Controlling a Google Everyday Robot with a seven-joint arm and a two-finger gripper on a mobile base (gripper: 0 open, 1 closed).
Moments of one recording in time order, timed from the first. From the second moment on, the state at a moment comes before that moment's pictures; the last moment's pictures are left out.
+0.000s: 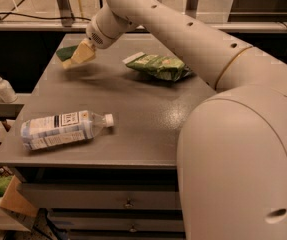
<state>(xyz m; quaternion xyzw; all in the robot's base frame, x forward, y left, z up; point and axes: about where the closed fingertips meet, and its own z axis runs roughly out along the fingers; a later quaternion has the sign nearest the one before) 0.752 0.171 0.879 -0.54 0.74 0.17 0.37</state>
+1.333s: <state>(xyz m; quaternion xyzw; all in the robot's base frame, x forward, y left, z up) 0.673 0.026 0.936 -0.56 0.72 0.16 0.38</state>
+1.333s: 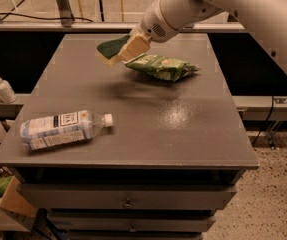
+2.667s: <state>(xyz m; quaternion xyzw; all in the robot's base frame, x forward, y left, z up) 0.550 -0.042 0.906 -0.59 0.68 0.18 0.39</state>
